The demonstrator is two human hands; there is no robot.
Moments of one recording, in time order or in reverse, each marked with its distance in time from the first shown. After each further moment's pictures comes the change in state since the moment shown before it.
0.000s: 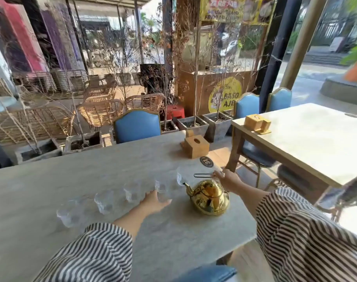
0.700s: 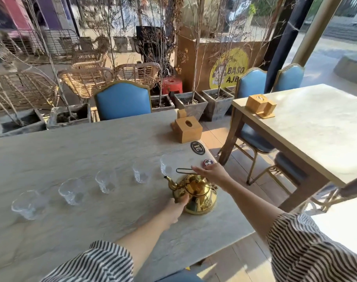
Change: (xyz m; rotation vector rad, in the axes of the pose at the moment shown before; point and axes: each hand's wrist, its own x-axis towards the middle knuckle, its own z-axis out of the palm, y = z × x) left_hand 0.053 0.093 0.118 -0.798 -0.273 -0.266; right_hand 0.084 0.038 0.017 0.186 -0.188 -0.119
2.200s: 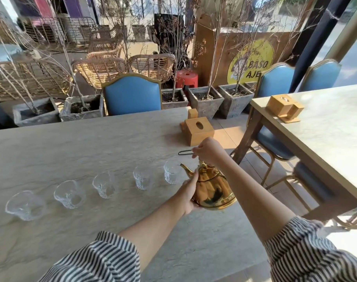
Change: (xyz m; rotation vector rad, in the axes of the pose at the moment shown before) left_hand 0.046 0.099 0.020 -0.506 -0.096 -0.067; right_hand 0.061 -0.115 -0.030 -0.185 -0.020 -0.095
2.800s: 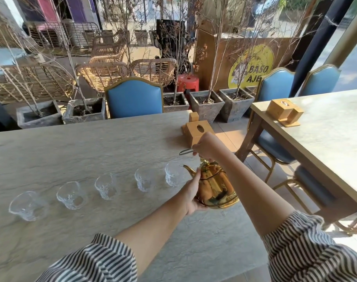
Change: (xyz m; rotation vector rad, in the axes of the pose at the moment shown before) left_hand -0.019 0.008 0.008 0.006 -0.028 -0.008; right_hand -0.003 -0.022 -0.017 -0.133 -0.030 -0.024
